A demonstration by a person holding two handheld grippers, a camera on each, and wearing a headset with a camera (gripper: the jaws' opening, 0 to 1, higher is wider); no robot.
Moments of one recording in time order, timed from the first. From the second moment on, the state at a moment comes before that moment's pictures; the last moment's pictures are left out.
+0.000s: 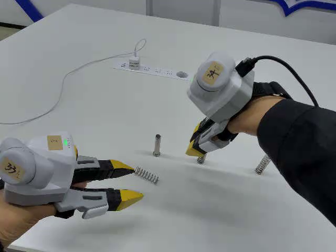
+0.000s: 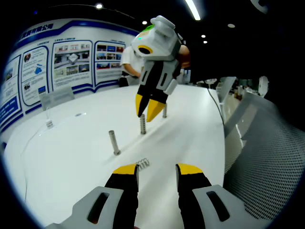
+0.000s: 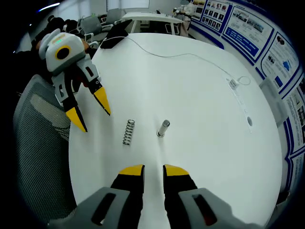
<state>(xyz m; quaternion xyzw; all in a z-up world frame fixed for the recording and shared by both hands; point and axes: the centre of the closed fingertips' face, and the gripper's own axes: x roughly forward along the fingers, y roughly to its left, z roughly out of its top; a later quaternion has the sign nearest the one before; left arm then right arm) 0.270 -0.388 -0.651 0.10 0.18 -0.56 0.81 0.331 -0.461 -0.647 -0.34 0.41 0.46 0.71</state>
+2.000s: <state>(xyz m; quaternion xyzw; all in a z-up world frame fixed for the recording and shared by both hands) 0.274 -0.386 -0.654 0.11 0.18 -0.55 0.81 0.296 -0.421 -0.684 -0.29 0.43 0.51 0.69</state>
